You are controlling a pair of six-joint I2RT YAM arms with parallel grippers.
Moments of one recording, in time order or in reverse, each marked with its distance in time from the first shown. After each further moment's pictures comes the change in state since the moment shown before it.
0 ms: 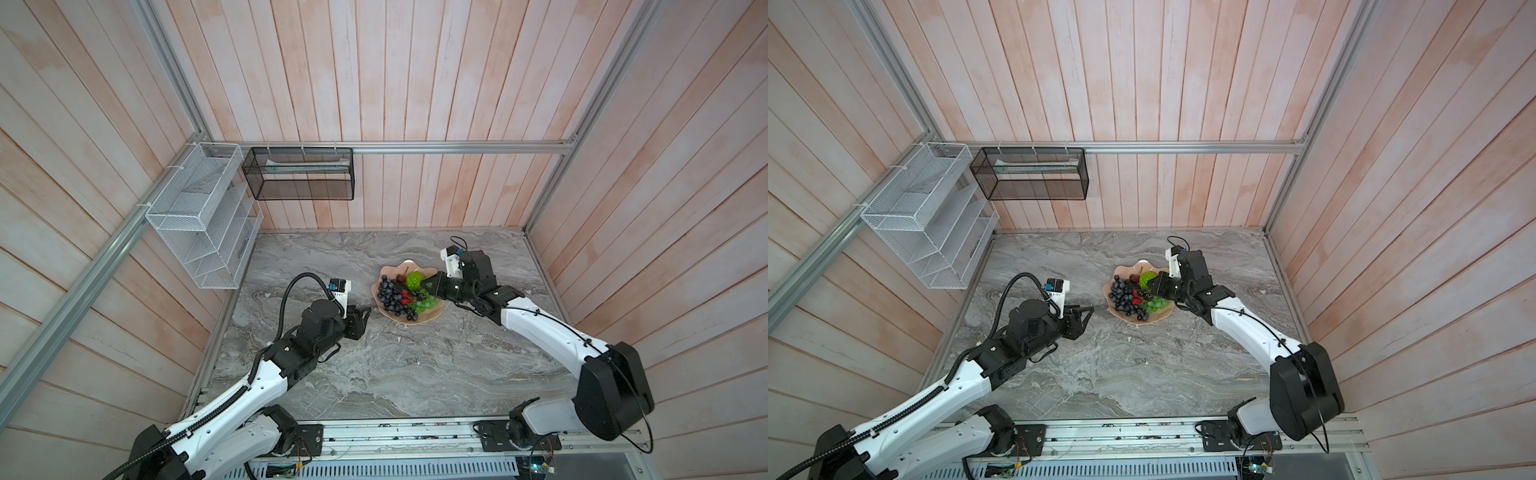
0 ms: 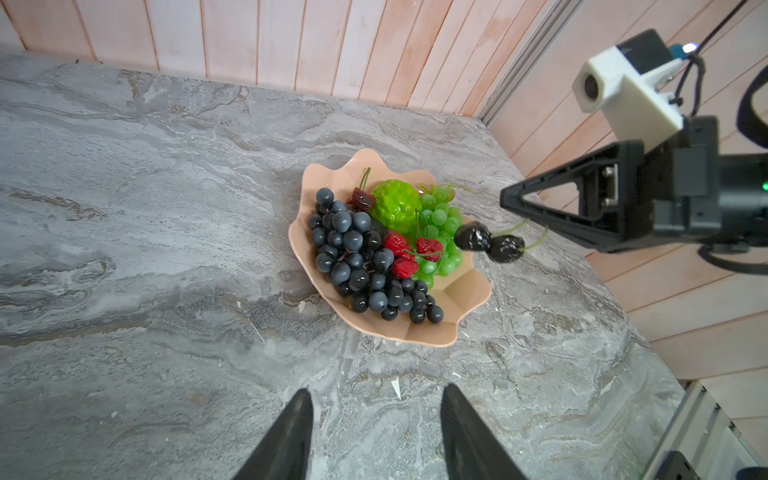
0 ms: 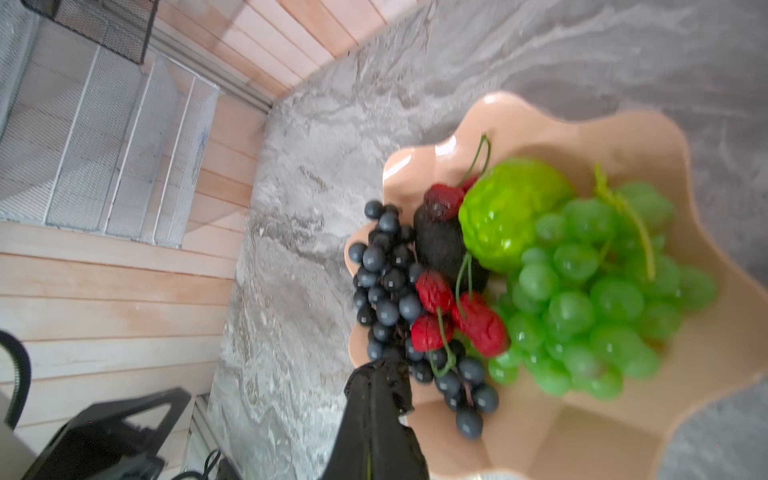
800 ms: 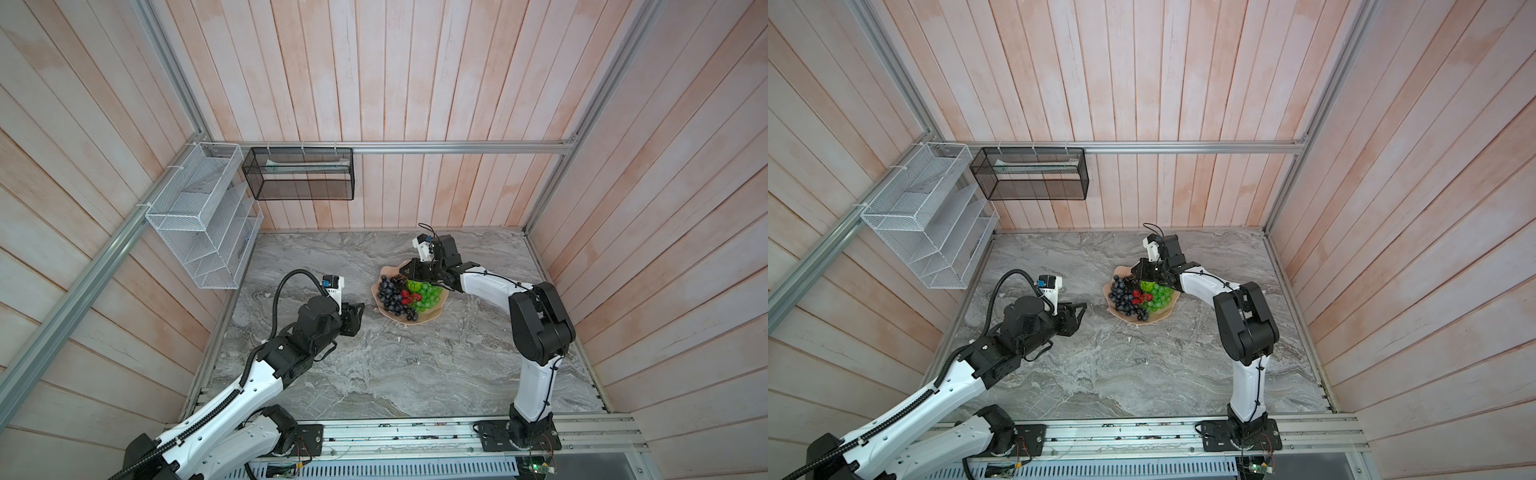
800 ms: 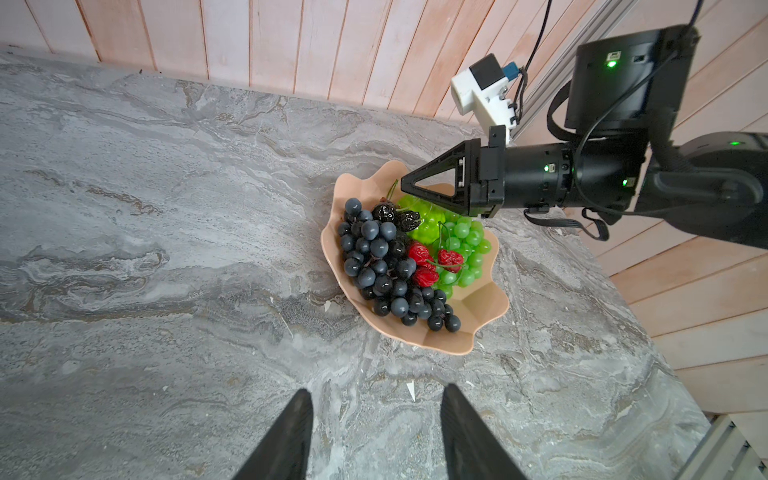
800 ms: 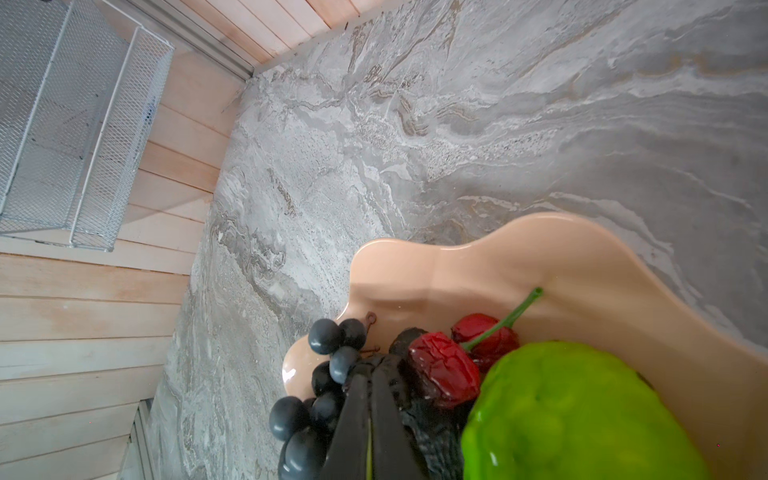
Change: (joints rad) left arm 0.004 -0.028 0.054 -0.109 -0.058 -0.024; right arm 0.003 0.488 0.332 0.070 -0.093 -0.161
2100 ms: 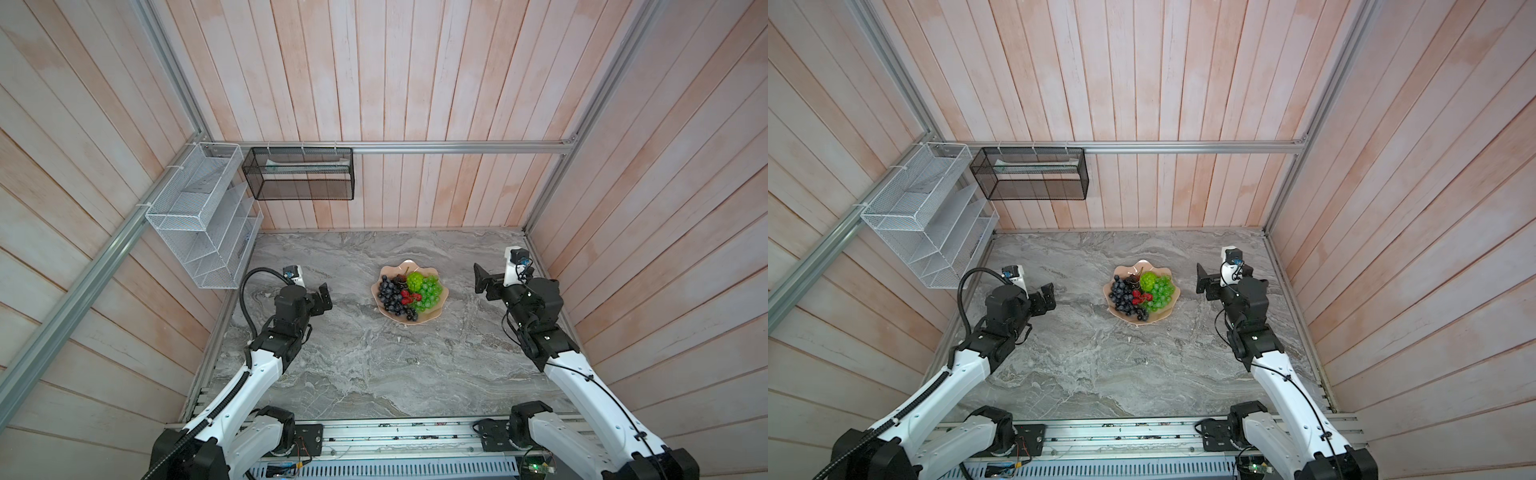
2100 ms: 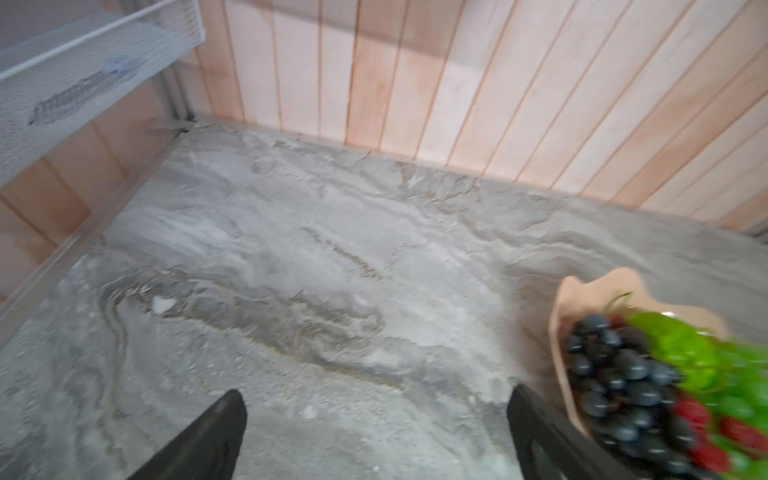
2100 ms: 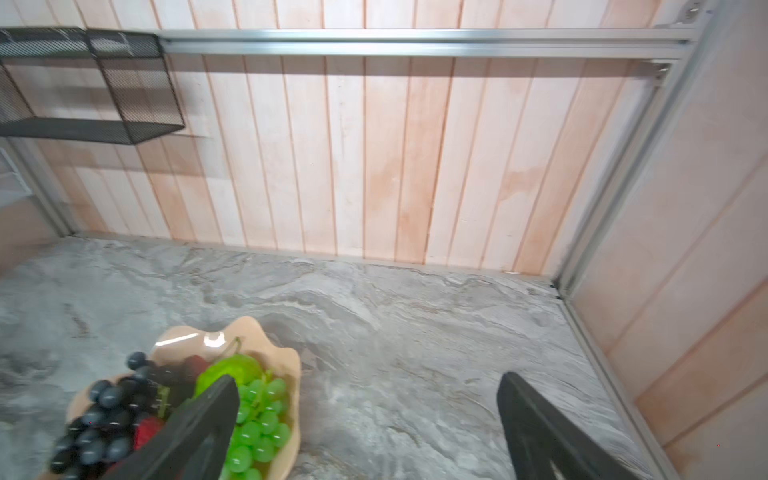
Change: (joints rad) left arm 0.407 0.087 -0.205 0.328 -0.152 0.196; right arm -0.297 -1.043 -0.783 0.305 0.487 -0.523
